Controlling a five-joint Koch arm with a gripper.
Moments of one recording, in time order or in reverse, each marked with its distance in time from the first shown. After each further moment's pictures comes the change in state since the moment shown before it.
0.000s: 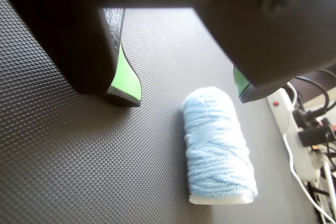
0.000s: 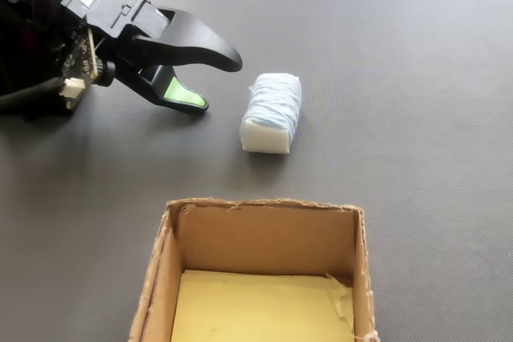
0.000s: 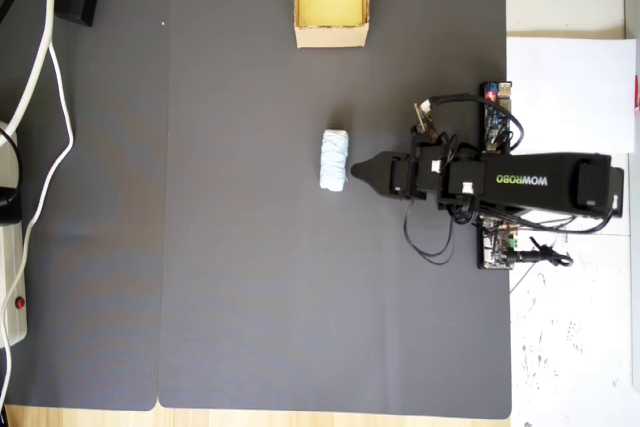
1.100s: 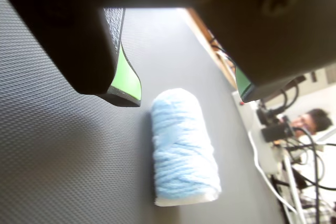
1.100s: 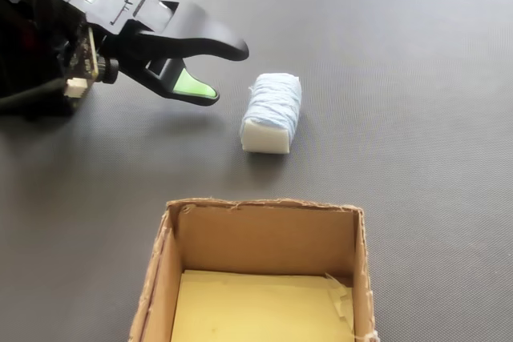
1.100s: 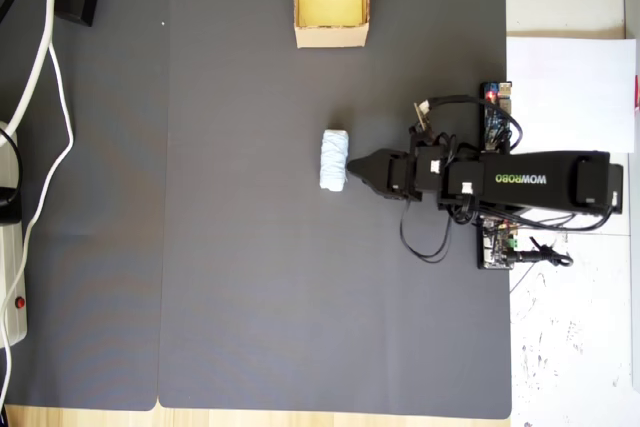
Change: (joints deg) arm -1.1 0.0 -0.3 -9.7 -6.4
